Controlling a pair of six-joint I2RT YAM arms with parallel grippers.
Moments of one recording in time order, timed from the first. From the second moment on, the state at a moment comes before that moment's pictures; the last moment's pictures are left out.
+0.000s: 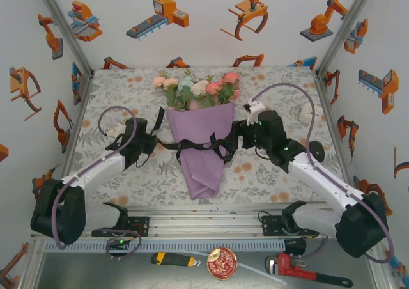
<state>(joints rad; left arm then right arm) -0.40 1.25 0.63 -0.15 -0.23 -1.37 0.53 1.12 0.76 -0.17 -0.17 0.21</state>
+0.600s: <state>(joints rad) -0.40 1.28 0.63 -0.17 -0.19 -1.34 0.56 1.44 0.82 -0.38 -0.17 0.74</state>
